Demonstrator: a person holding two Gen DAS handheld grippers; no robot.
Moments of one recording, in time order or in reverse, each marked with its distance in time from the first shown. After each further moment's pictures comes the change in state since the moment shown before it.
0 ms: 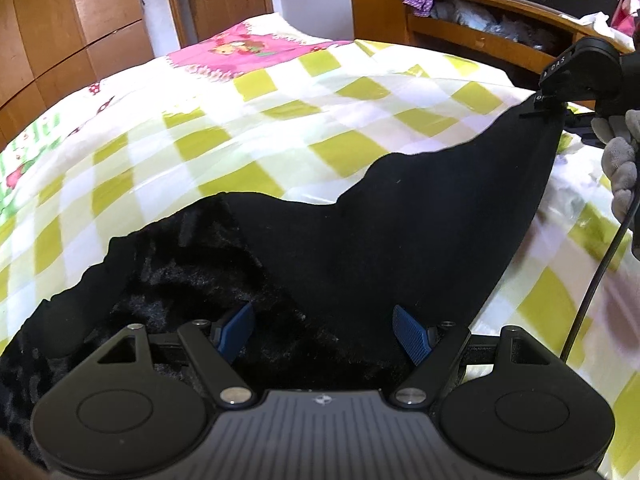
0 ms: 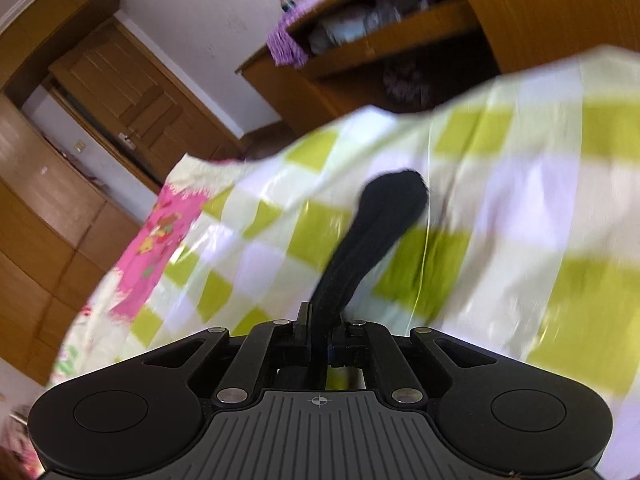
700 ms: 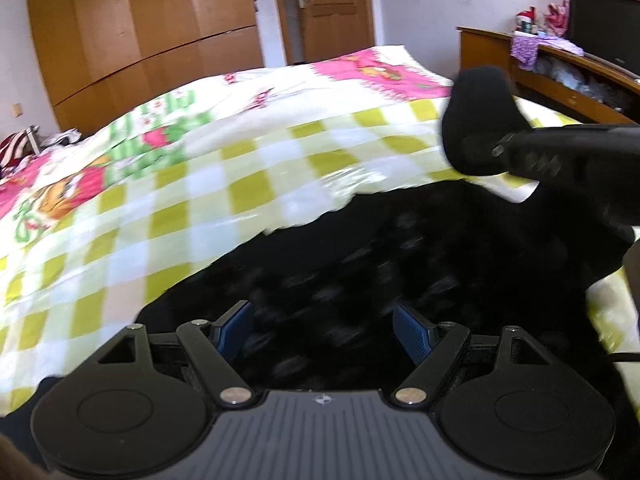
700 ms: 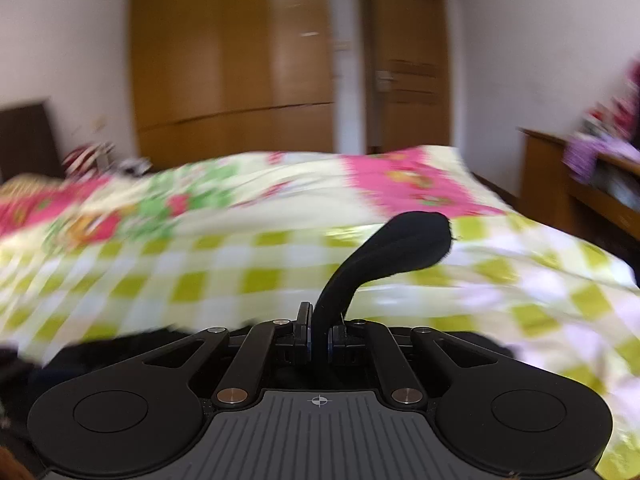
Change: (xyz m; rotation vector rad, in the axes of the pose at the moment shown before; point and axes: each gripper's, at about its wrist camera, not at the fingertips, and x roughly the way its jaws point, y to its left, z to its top) left arm -0.099 0.142 -0.081 -0.182 -0.082 0.210; right arm -0.117 0.226 -0.215 -0.921 -0.010 0.403
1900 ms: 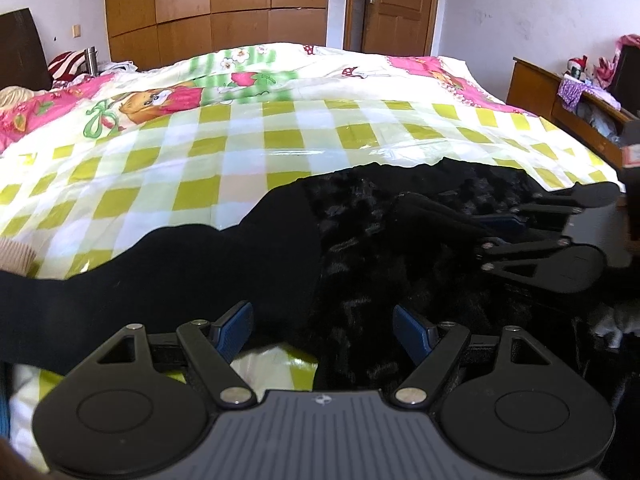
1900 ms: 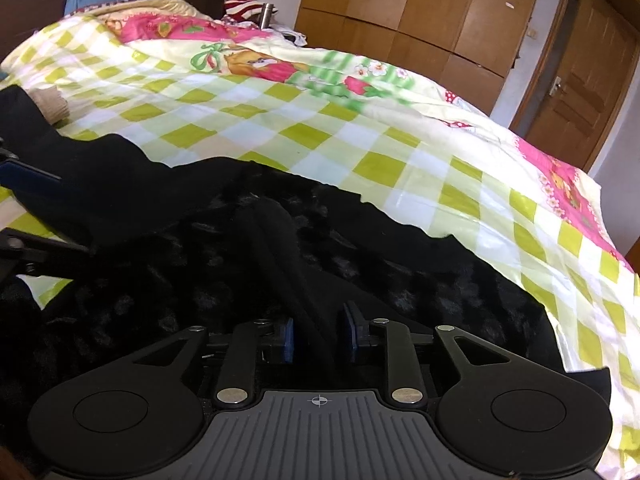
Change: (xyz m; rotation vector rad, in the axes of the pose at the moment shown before) left arm -0.074 0.099 -0.091 -0.212 0.014 0.013; right arm 0.000 0.115 -0.066 -0.451 0.228 0.217
